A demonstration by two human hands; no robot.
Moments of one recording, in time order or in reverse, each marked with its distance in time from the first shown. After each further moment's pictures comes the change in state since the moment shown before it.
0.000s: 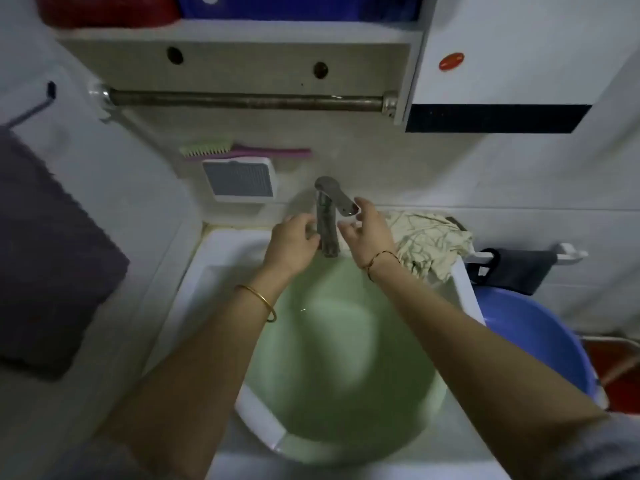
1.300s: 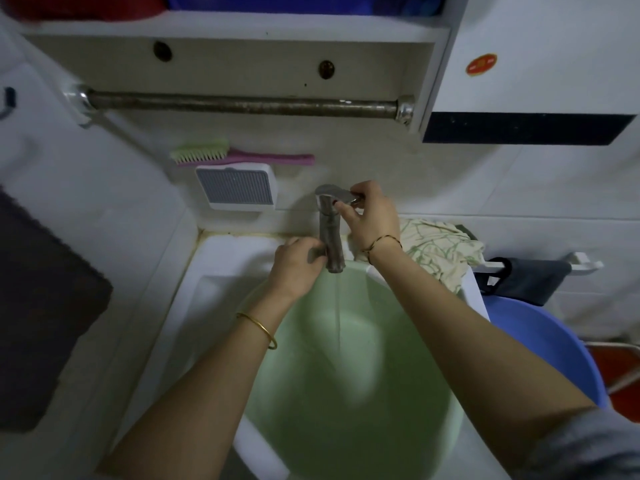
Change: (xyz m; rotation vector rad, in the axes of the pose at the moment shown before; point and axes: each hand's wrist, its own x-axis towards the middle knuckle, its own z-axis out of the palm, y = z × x) left_hand 0.011 -0.021 0.016 -0.032 -0.030 -0.017; right_hand 0.050 -0.023 0.000 -0.050 0.120 -0.054
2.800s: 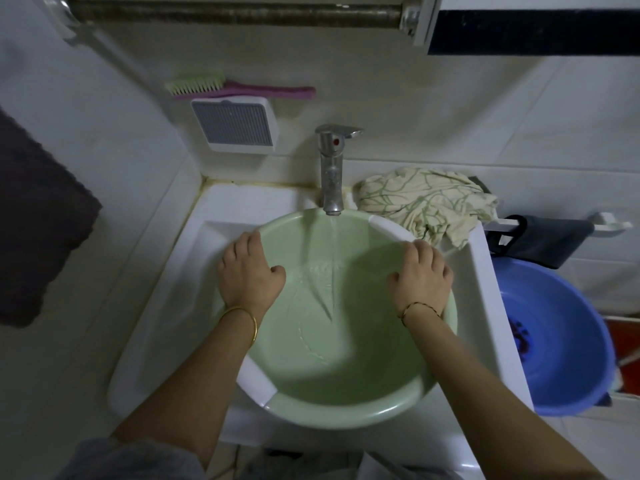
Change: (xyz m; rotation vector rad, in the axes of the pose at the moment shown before) left_hand -0.091 -0.068 0.019 0.583 0.201 -0.268; right_hand -0.133 0.132 -0.004 -0.675 -0.128 0.141
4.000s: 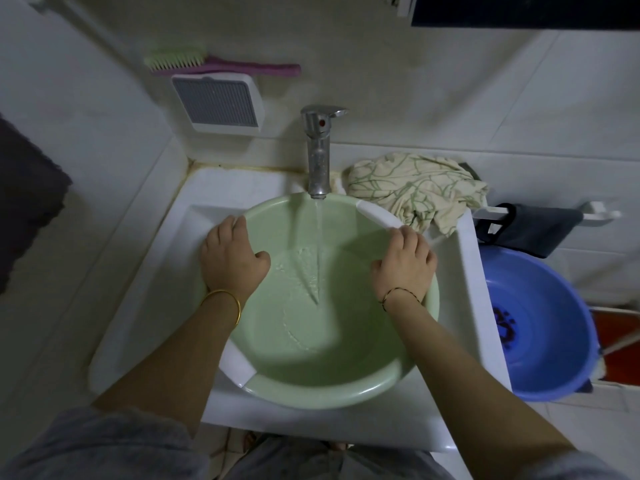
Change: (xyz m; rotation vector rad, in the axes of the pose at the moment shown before) left_hand -0.003 0.002 -0.001 0.032 -0.012 0.005; right_hand -0.002 -0.001 0.002 -0.008 0.008 -0.005
